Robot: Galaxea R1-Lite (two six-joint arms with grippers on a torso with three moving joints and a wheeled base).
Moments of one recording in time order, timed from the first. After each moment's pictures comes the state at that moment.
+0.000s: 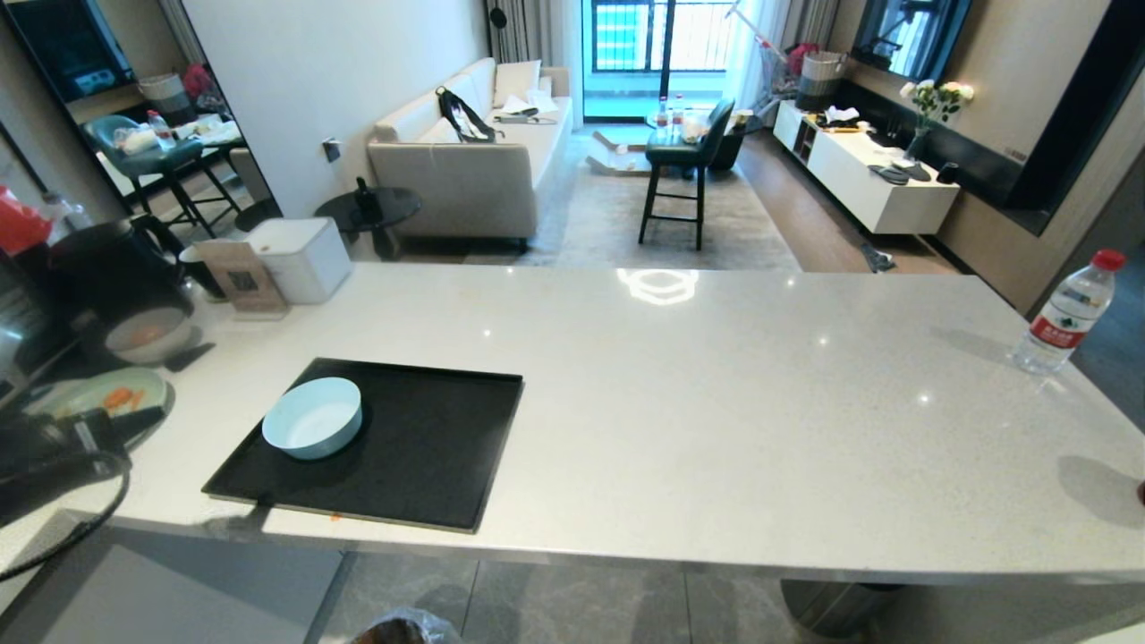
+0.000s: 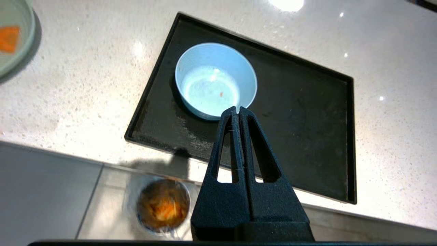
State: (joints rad) left arm 0.48 1.43 -0.42 -0.64 -0.50 -0.11; right arm 0.00 0.00 0.00 0.00 -0.02 0.05
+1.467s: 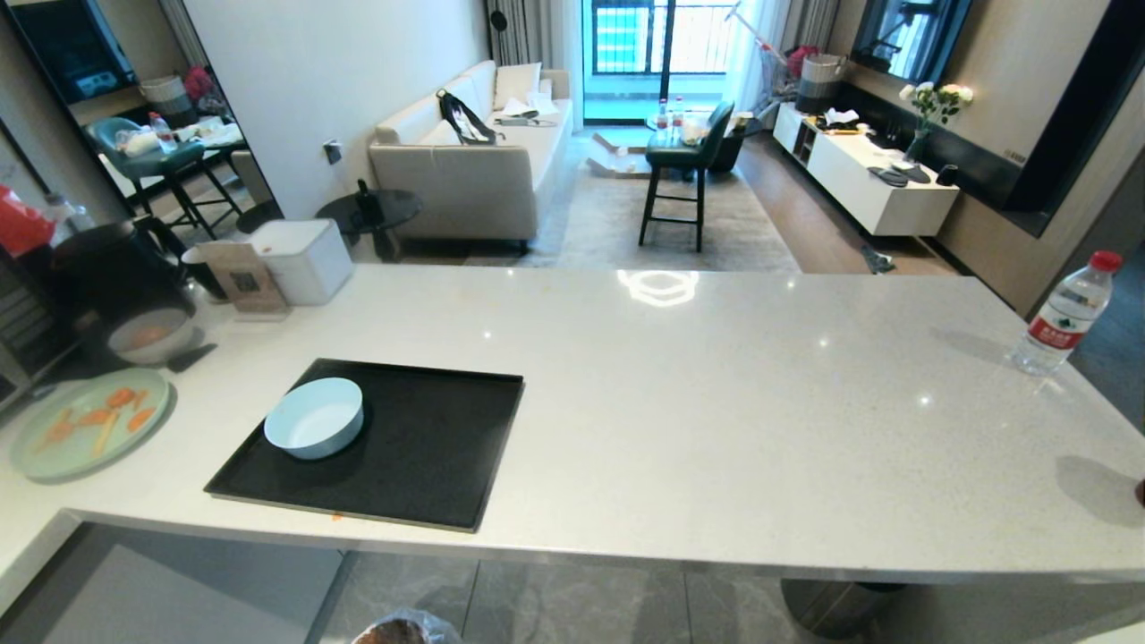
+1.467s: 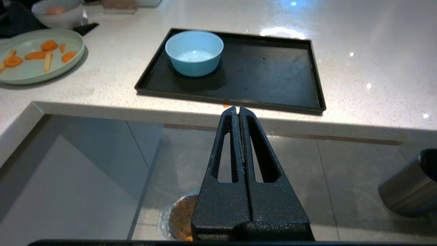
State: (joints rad) left arm 0.00 0.04 0.00 -0.01 0.01 -0.03; right arm 0.00 0.00 0.00 0.00 -0.02 0.05
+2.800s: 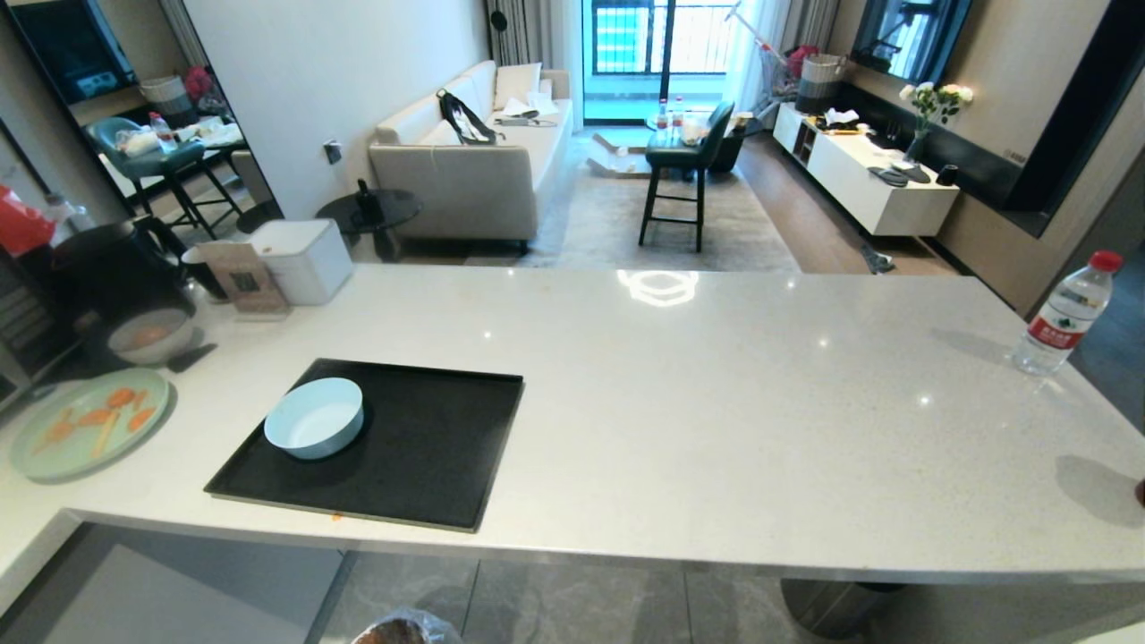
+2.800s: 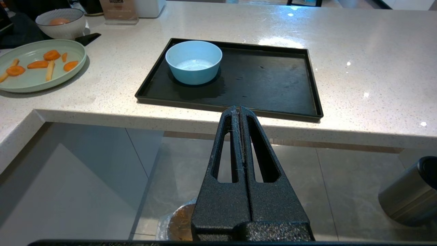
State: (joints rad) left arm 0.00 0.00 0.00 -0.01 0.01 -0.03; right arm 0.00 0.00 0.00 0.00 -0.02 0.05
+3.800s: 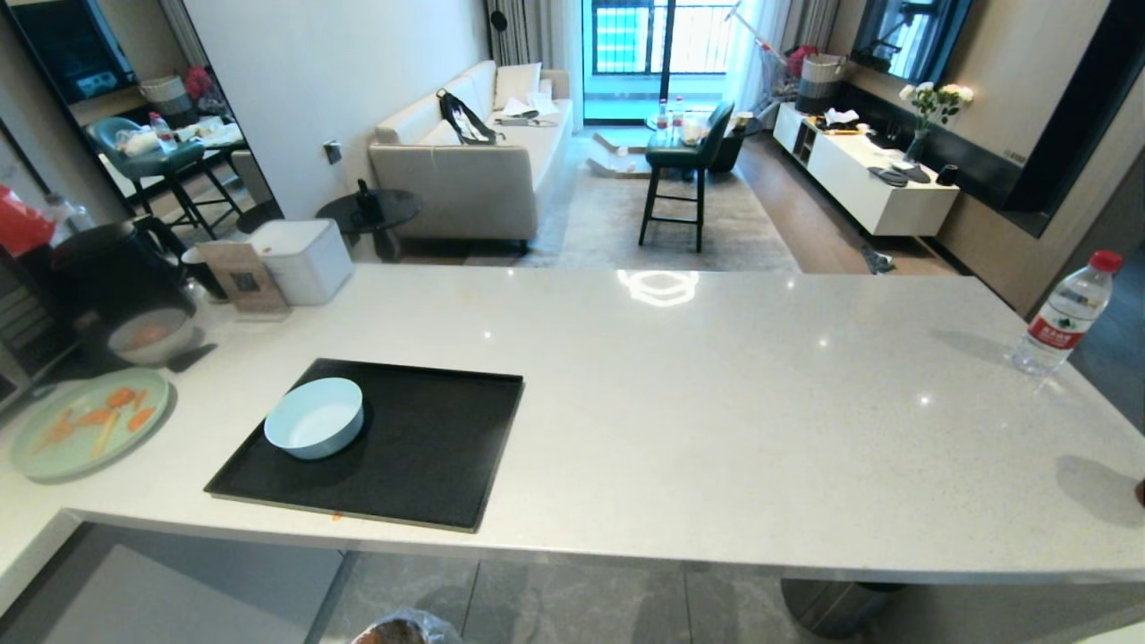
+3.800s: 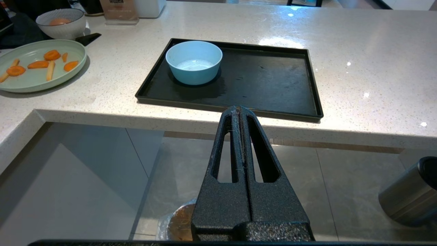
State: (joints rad) left arm 0.00 0.00 0.00 -0.02 0.01 -0.03; right arm 0.00 0.00 0.00 0.00 -0.02 0.05
